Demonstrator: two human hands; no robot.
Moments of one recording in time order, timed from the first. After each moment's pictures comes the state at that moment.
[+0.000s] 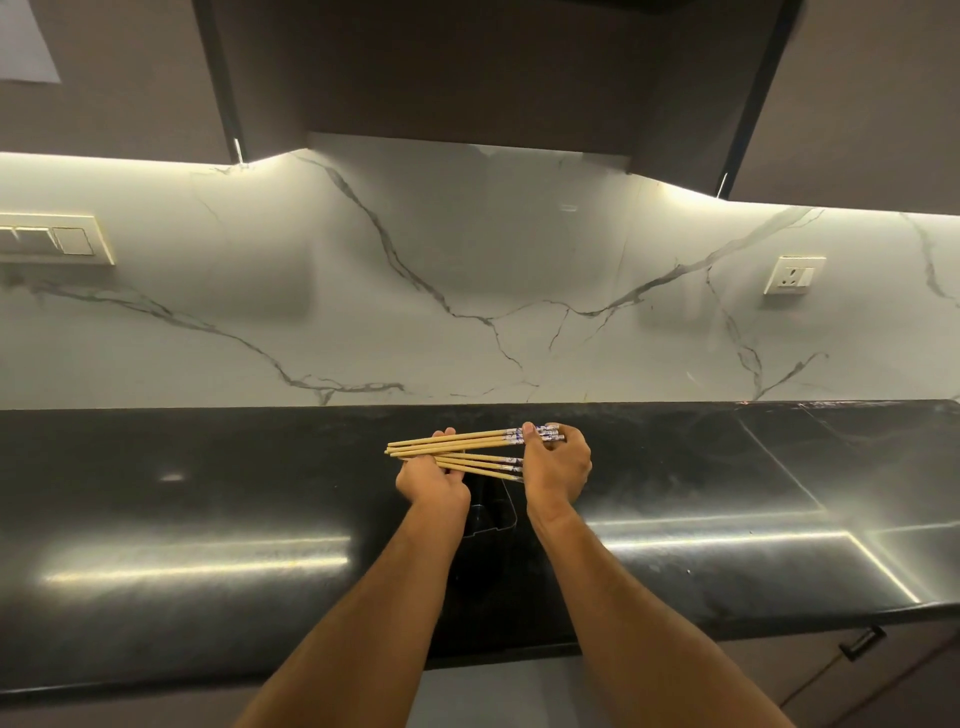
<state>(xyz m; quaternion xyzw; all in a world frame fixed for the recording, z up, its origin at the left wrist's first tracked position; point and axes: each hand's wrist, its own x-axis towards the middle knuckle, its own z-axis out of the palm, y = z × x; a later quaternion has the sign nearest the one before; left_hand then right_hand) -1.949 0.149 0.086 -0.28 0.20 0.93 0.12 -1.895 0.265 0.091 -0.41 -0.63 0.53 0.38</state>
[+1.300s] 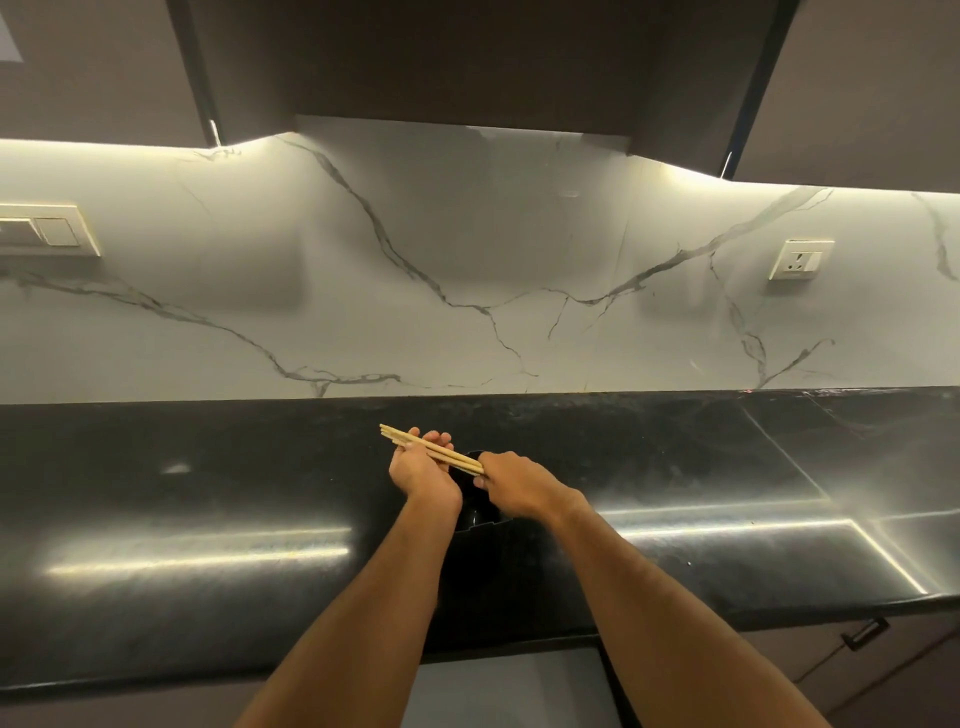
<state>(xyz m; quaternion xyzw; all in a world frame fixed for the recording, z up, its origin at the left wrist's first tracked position) -1.959 0.158 0.080 -0.27 0.30 0.91 0.08 -1.901 0.275 0.081 -0.05 -0.98 0.17 -0.08</state>
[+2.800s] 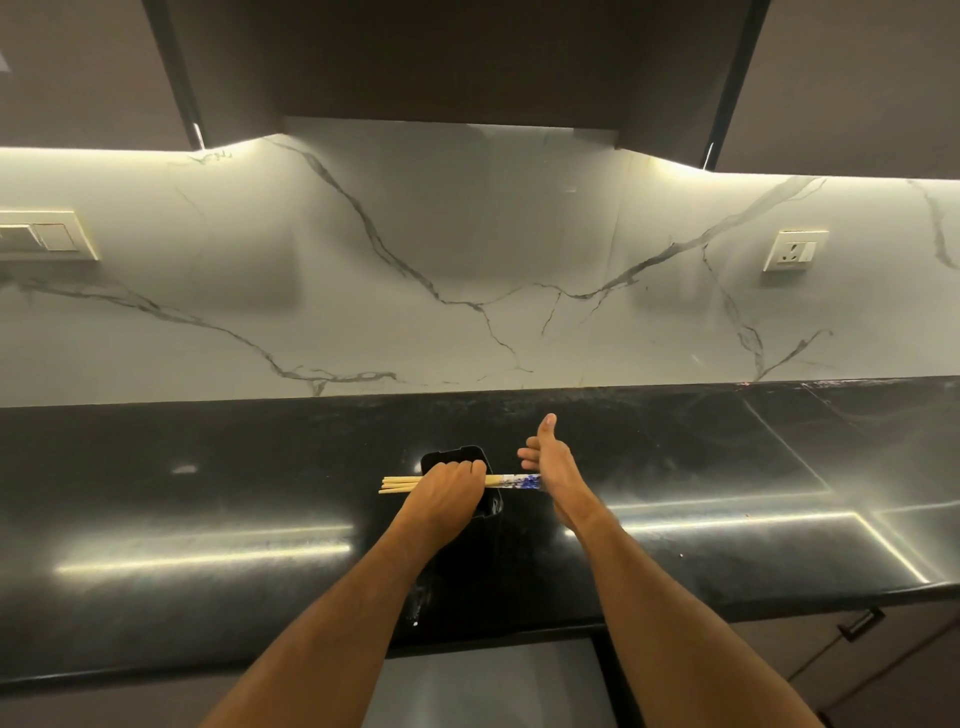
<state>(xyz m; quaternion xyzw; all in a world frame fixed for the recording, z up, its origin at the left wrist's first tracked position) -1.937 0.151 0.052 0.46 0.89 0.03 -0.05 -1.877 0.317 0.071 -0.30 -0.69 0.65 0.07</state>
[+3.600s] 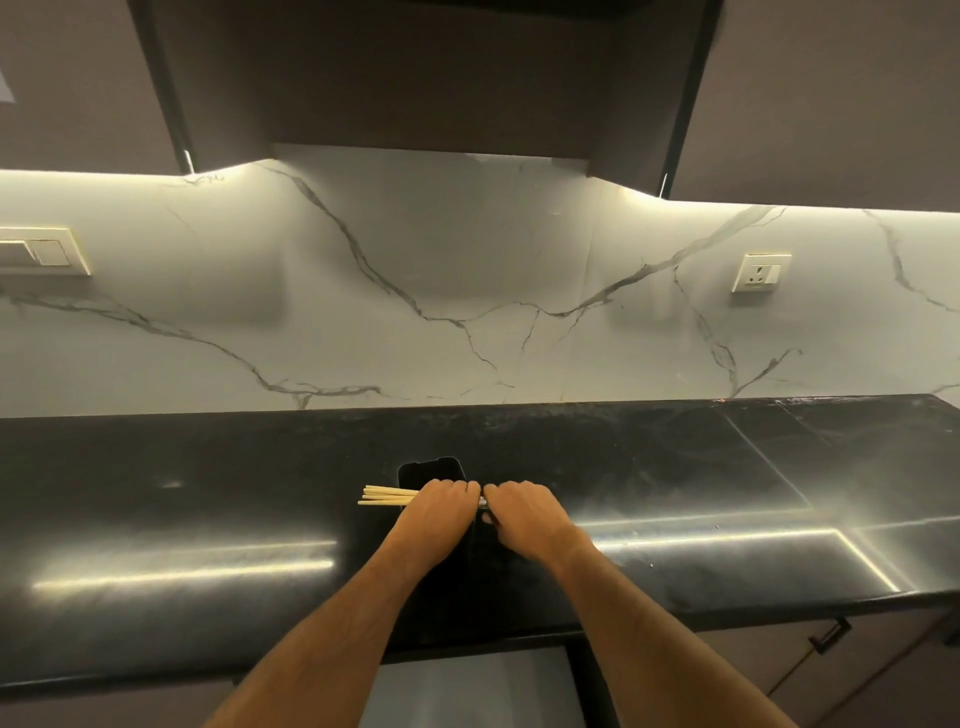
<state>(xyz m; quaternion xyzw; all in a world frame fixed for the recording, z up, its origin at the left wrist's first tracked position) -1.901 0.173 0.057 0.47 0.88 -0.04 -0.08 -1.824 0.315 0.070 0.01 -1.00 0.01 0.01</state>
